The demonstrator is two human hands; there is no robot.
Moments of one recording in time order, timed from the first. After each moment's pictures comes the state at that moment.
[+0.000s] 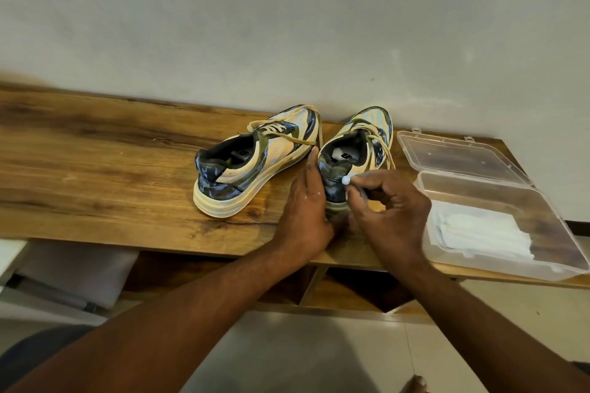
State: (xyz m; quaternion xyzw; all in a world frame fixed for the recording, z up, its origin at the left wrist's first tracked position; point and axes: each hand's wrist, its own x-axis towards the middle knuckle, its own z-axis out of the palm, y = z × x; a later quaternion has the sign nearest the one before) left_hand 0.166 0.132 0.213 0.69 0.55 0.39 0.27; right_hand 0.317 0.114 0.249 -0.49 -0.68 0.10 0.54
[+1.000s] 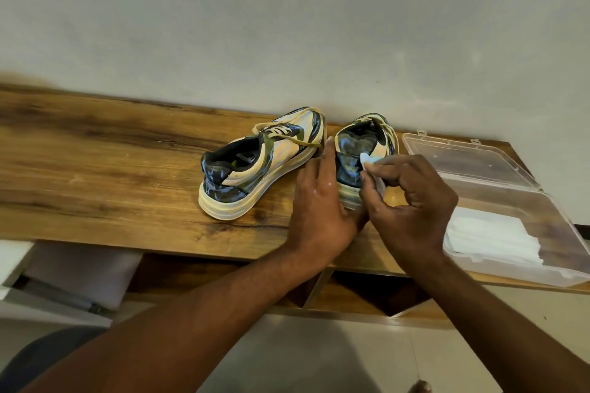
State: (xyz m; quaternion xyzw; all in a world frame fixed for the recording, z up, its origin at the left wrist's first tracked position) left_hand 0.178 0.118 0.251 0.67 0.56 0.45 0.20; right_hand 0.318 0.116 0.278 -0.44 -0.71 -0.01 0.54
